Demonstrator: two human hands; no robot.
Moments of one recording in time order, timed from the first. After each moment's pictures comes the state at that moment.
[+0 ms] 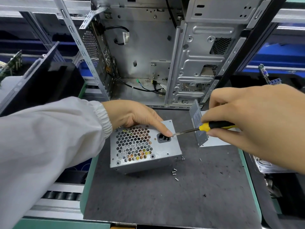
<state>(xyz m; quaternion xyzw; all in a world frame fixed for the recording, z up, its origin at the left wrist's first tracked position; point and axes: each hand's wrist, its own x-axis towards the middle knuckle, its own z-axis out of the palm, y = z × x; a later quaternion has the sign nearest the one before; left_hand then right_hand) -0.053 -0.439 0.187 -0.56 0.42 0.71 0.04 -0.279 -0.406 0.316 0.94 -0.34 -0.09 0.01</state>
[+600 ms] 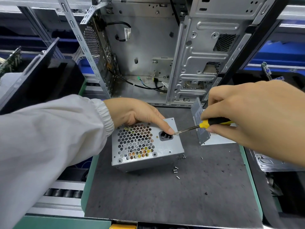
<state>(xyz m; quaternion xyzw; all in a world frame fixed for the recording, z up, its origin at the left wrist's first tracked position) -0.051 -0.441 0.181 -0.56 0.42 0.72 0.03 -0.263 -0.408 0.316 0.91 -0.32 -0.22 0.16</state>
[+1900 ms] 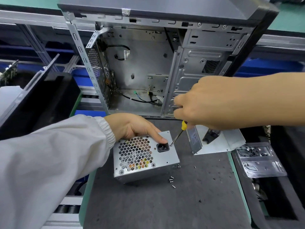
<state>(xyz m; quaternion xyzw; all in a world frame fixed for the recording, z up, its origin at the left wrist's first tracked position) -0.045 -0.438 0.181 -0.50 0.38 0.77 0.03 -0.214 -0.444 0.341 0.91 -0.10 -0.31 0.25</state>
